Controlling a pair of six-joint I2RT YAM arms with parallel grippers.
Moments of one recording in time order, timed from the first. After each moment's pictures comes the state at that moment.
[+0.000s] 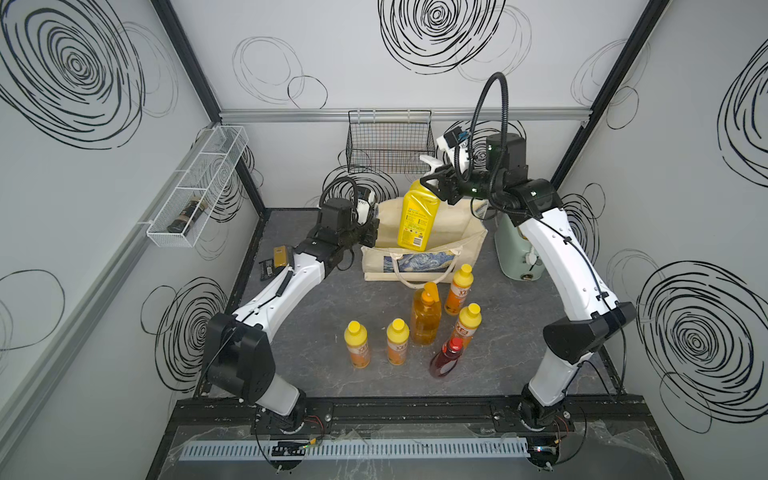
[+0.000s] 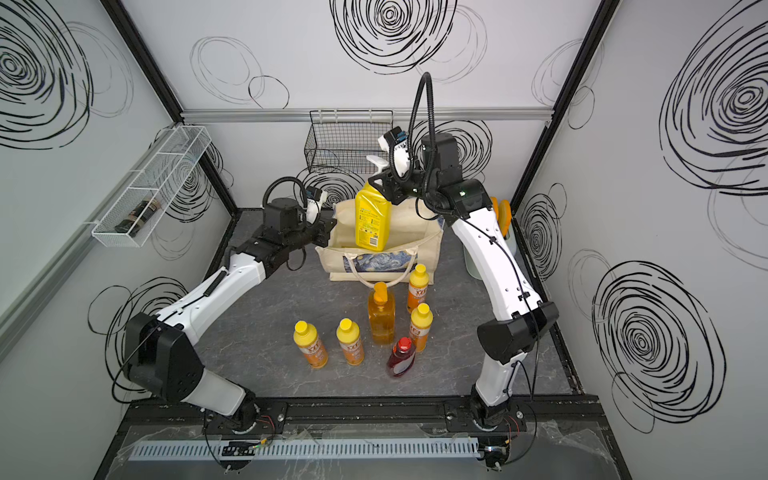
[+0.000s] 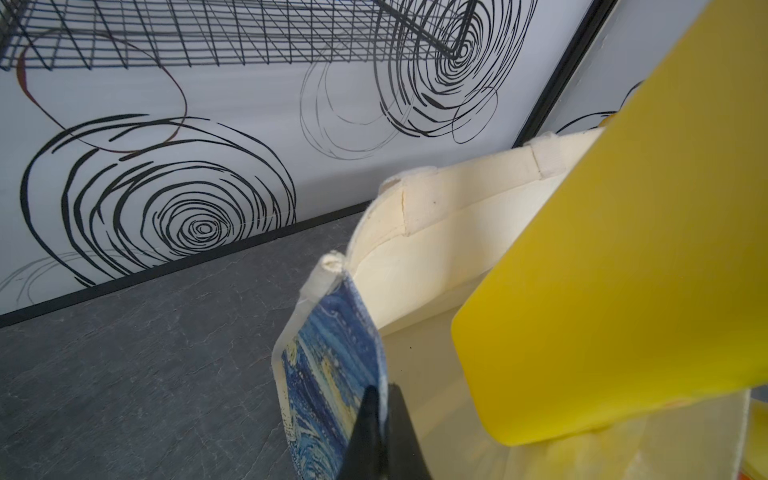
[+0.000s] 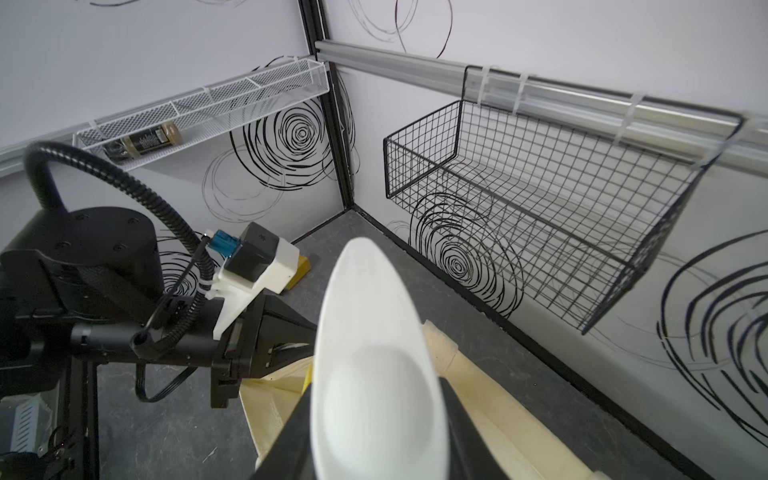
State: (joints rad) left arm -0.34 1.54 1.30 -0.18 0.23 -0.09; right arm 0.45 1.78 2.17 -0.73 -0.47 -0.08
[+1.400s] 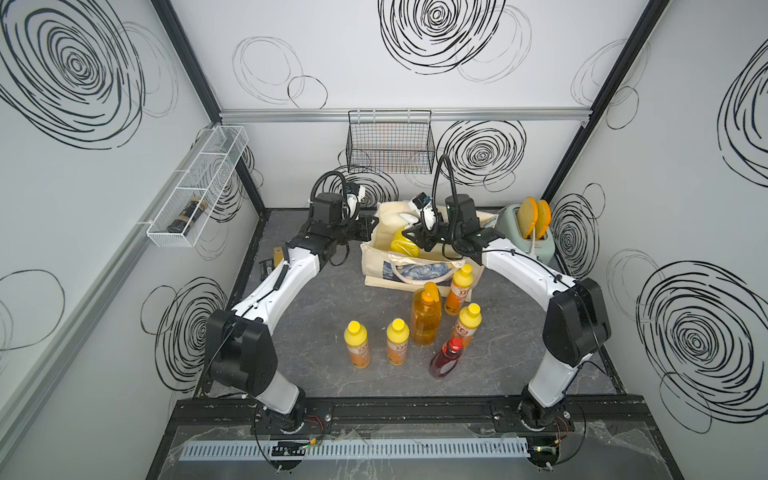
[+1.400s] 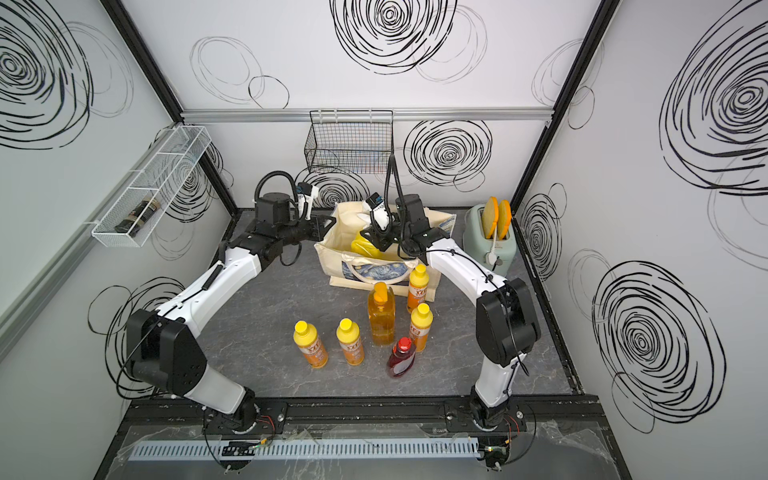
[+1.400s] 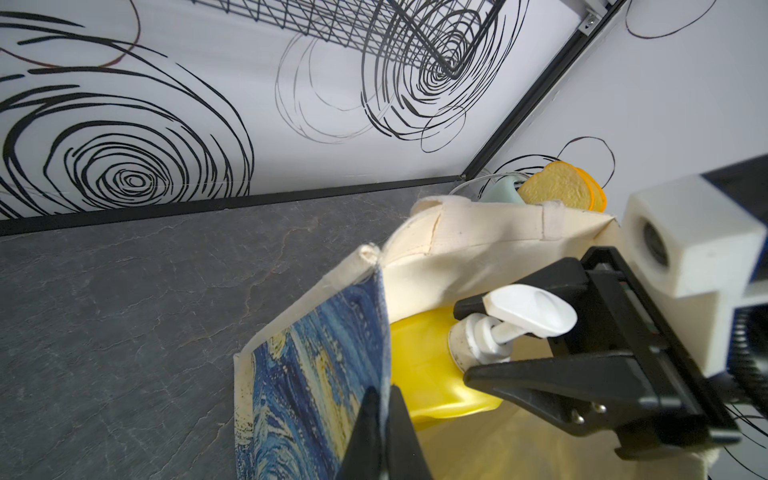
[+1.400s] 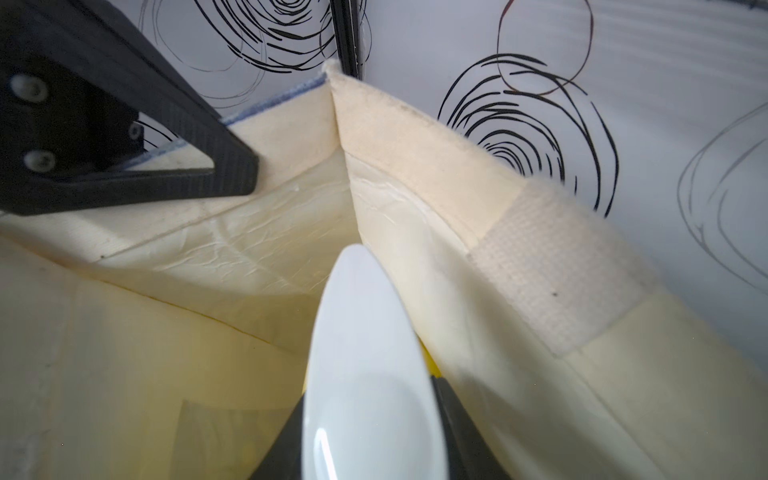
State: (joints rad) left arm -0.27 1.57 1.35 -0.22 0.42 -0.29; right arm 0.50 1.76 1.47 -0.17 -0.45 -0.15
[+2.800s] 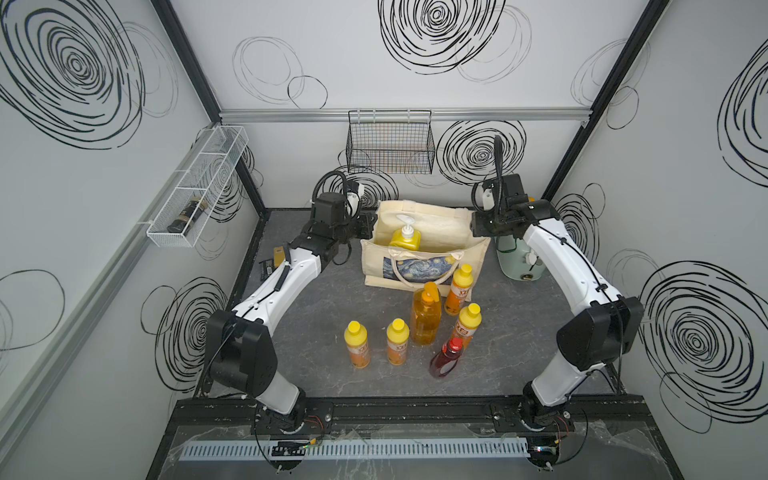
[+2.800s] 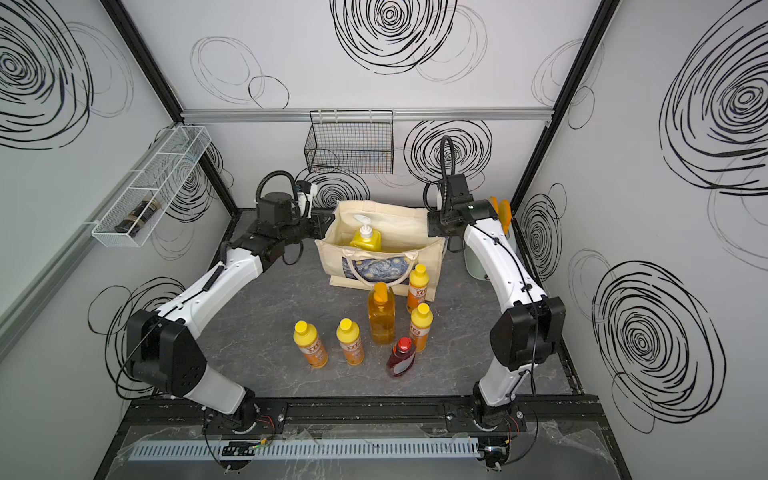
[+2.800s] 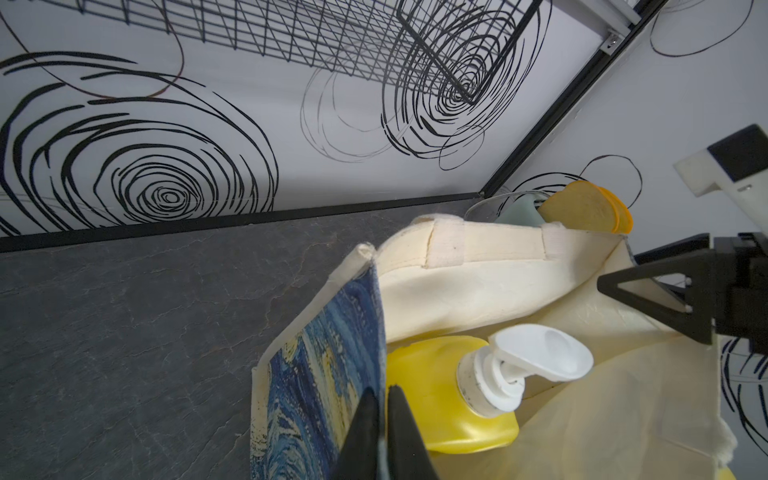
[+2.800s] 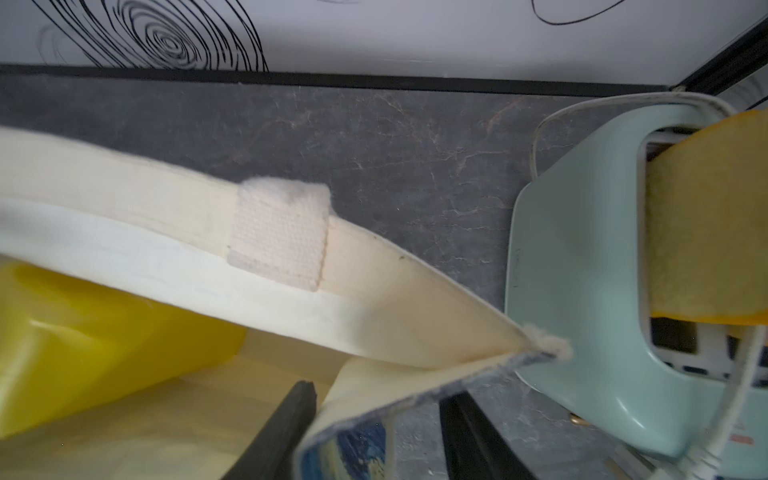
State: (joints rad) left arm -0.29 1.56 1.34 -0.18 0.31 -0.31; right arm 0.28 1.73 1.79 -0.93 0.03 0.15
